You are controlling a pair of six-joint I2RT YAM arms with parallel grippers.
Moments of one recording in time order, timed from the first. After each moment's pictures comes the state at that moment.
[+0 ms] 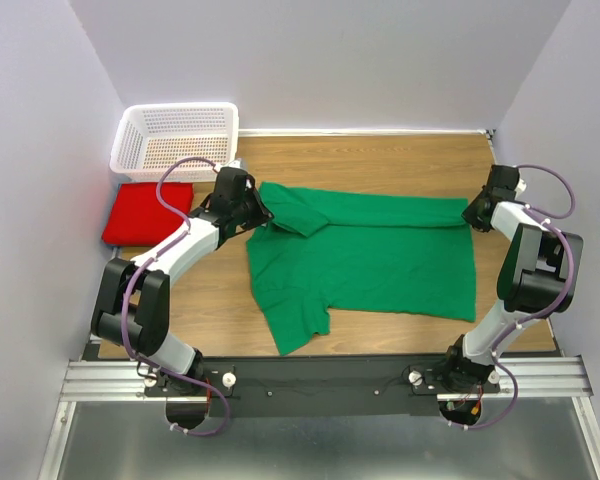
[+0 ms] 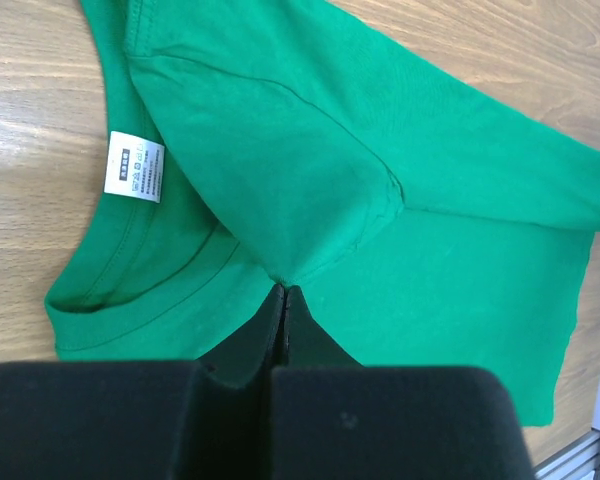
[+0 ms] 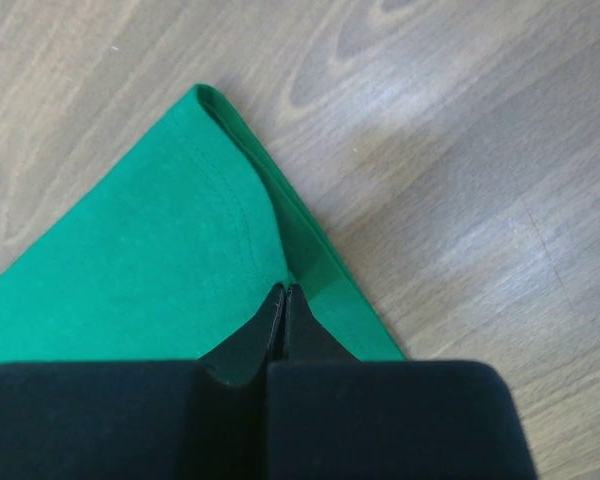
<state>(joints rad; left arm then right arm) -0.34 1.52 0.99 -0.14 0.13 -0.72 -0.26 1.76 1.09 -0.20 0.12 0.45</state>
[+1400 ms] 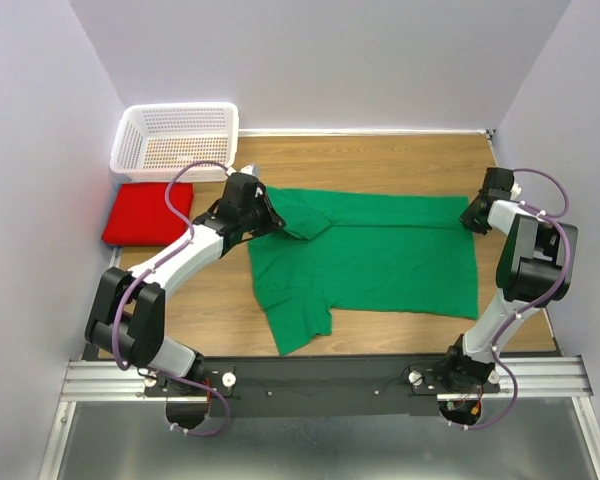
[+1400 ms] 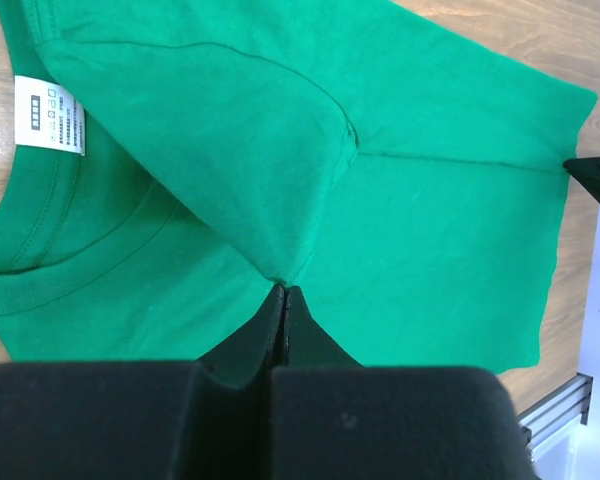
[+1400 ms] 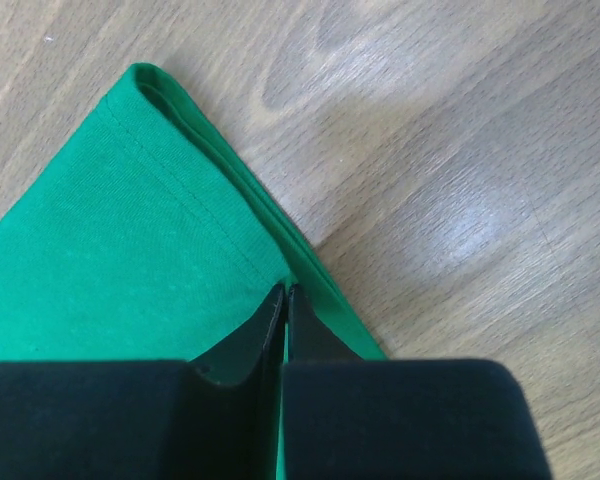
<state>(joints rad) -0.43 1.46 0.97 -0.16 0.14 -0.74 -0.26 1.85 1.11 -0.19 0.14 0.44</state>
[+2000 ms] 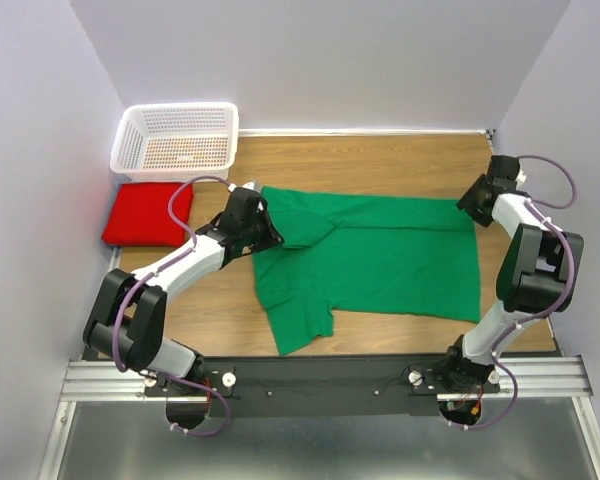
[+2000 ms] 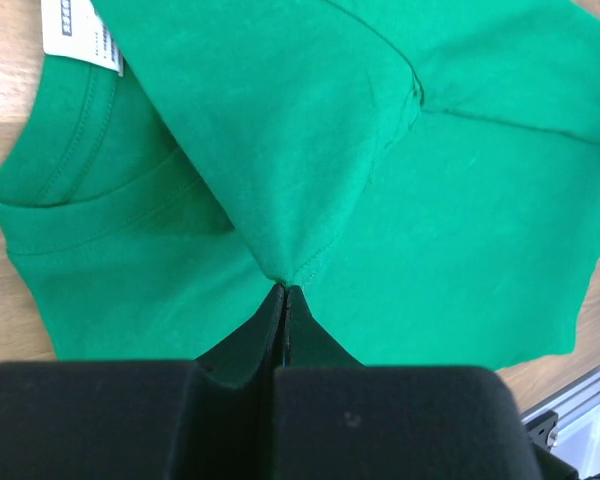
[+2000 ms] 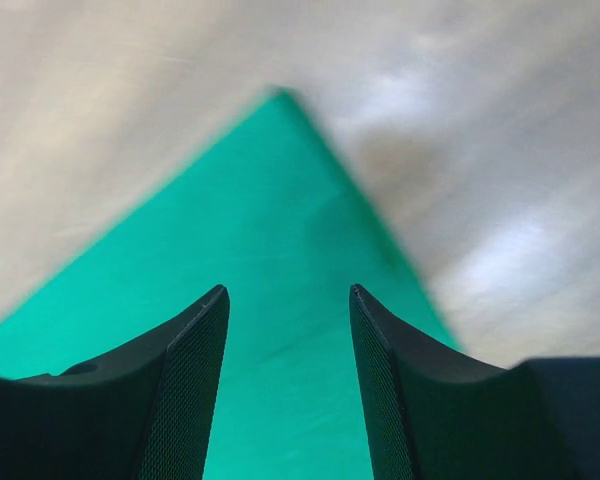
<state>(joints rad) -0.45 1.45 0.86 -0.16 0.13 -0.75 -0.25 1.78 1.16 -0.30 0.13 0.45</state>
